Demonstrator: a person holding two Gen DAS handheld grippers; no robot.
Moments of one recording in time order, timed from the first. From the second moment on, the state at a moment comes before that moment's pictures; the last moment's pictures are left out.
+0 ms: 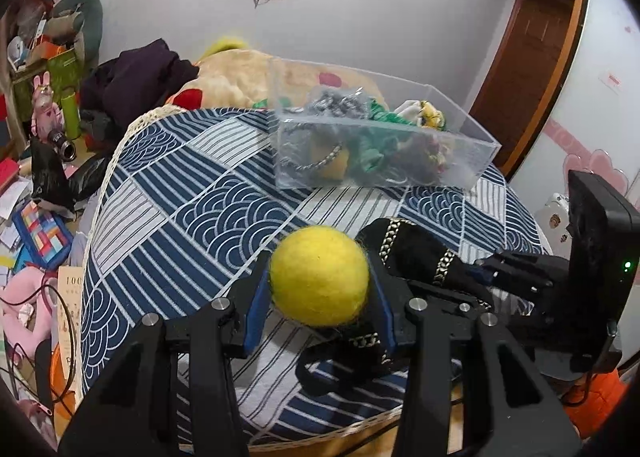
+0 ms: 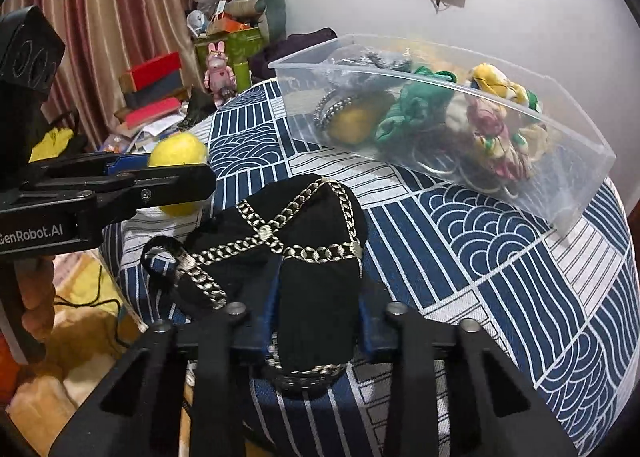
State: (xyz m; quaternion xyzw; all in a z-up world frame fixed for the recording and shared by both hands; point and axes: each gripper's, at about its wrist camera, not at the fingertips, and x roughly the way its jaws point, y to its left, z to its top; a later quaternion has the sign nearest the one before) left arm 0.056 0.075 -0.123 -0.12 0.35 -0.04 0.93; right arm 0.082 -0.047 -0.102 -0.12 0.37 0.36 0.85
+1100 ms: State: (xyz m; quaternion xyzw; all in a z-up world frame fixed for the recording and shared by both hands) left arm 0.182 0.064 -0.061 -0.09 0.28 -0.07 0.95; right arm 0.176 -0.091 -0.014 -0.02 0.27 0.27 0.93
